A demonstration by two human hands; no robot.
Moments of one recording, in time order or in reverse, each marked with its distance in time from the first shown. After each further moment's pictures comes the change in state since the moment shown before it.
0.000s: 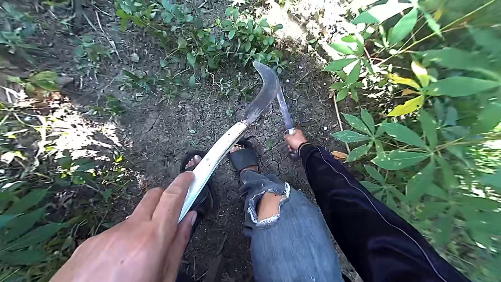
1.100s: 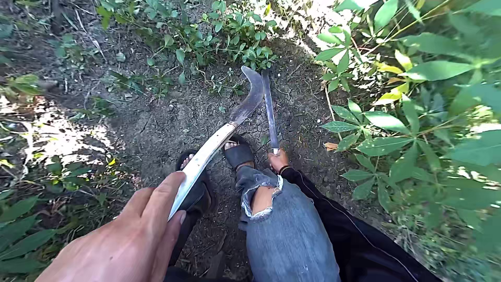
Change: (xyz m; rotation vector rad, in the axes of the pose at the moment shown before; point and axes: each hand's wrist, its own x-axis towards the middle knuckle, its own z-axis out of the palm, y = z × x) left_hand -0.003 -0.005 0.001 0.036 -0.040 0.022; right_hand -0.066 0.056 0.083 0.179 -0.008 0.038
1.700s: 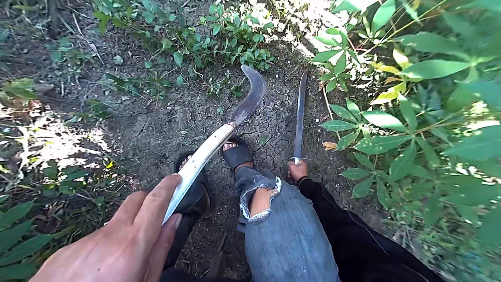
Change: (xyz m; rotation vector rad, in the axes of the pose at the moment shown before) left_hand -0.001 -0.001 -0.004 0.024 -0.021 0.012; right_hand -0.016 0.054 -0.051 0.174 0.175 0.121
